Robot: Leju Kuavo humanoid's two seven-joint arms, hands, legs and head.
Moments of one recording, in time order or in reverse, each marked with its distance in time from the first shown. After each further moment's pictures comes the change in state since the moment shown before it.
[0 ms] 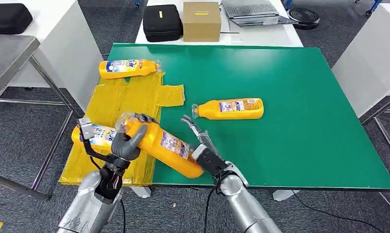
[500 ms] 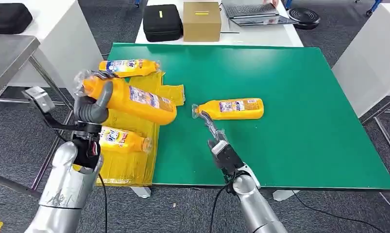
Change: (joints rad) left arm -0.165 0.039 0.108 -0.103 -0.179 0.203 -0.077; right arm 0.040 -0.030 -0.083 -0.058 -0.040 0.037 -0.013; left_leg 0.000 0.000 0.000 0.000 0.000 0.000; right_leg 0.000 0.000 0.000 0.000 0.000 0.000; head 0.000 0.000
